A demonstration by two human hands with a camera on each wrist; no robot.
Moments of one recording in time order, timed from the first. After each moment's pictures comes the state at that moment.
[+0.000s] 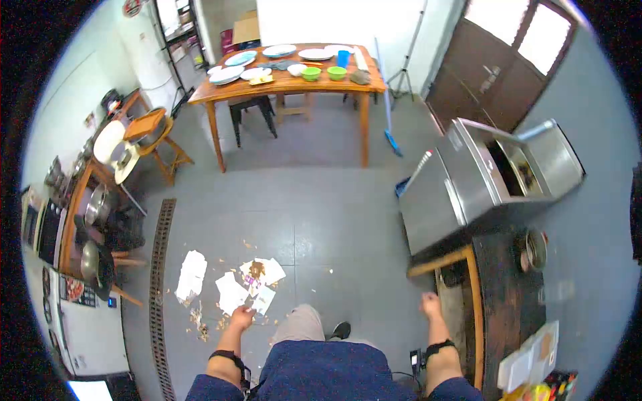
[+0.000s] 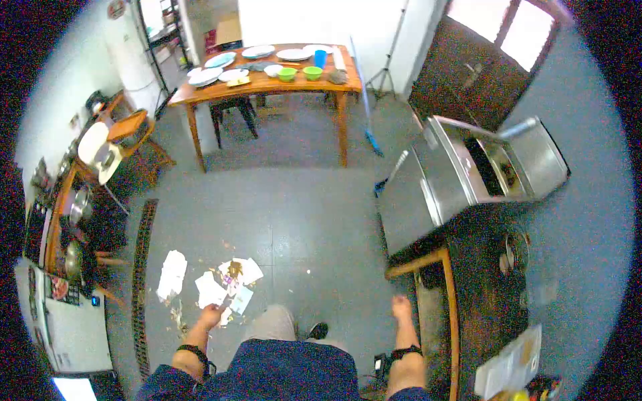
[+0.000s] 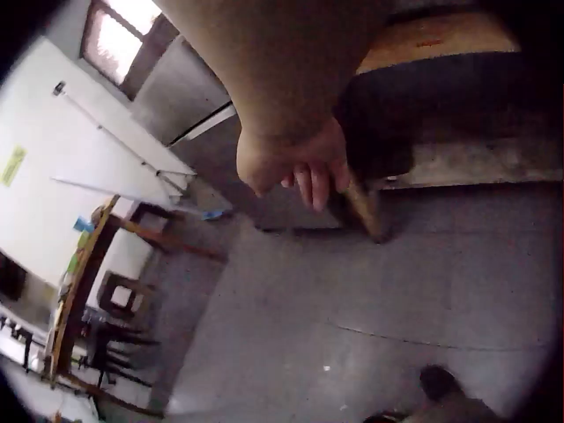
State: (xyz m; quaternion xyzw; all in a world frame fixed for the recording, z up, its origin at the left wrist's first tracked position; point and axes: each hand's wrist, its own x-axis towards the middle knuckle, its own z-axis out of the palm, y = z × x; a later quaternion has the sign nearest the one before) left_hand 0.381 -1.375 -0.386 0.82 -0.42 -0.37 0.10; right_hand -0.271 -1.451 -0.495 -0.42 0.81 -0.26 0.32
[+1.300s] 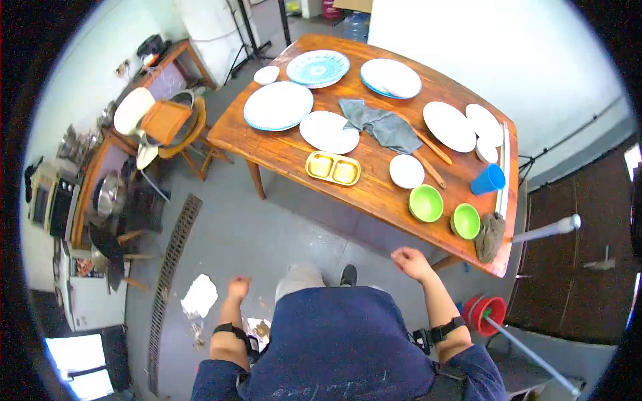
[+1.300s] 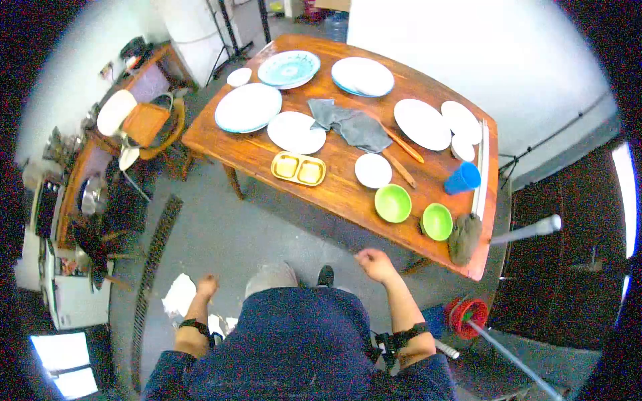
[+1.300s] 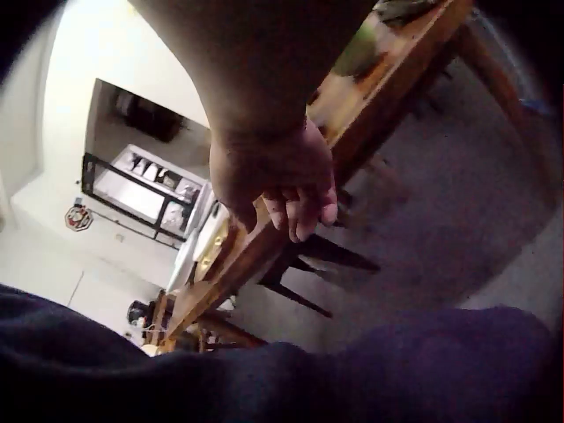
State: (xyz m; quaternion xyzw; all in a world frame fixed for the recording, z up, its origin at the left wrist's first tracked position) left_hand 0.618 -2.040 -0.385 0.92 -0.15 -0.33 0.12; right_hand 0.237 -2.380 -0.274 -0.72 0.48 0.01 0.51
